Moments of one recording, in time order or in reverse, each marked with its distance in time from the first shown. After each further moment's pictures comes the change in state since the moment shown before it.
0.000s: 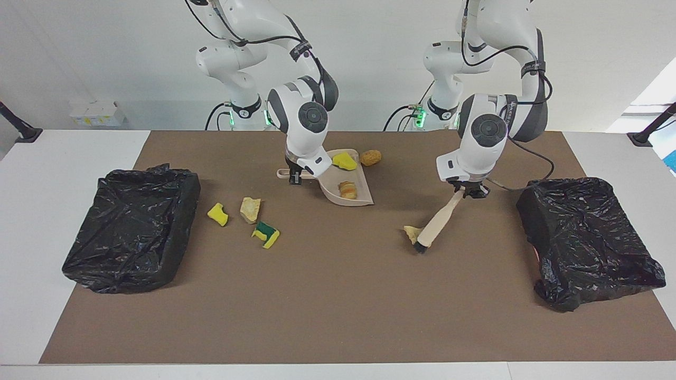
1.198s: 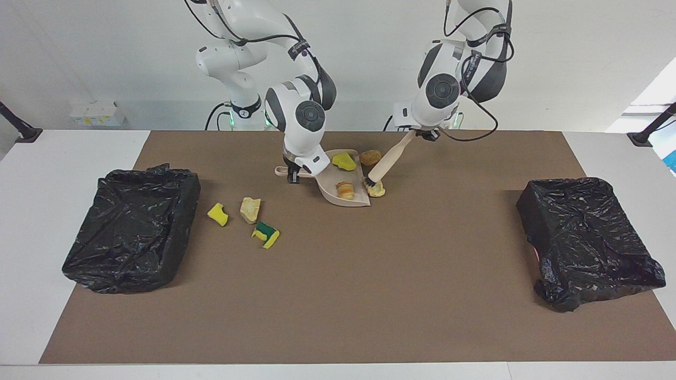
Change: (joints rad) left arm -0.200 -0.252 -0.013 -0.094 -0.341 -0.371 -0.262; right arm -0.005 -0.010 -0.005 -0.010 0.000 0.007 0.000
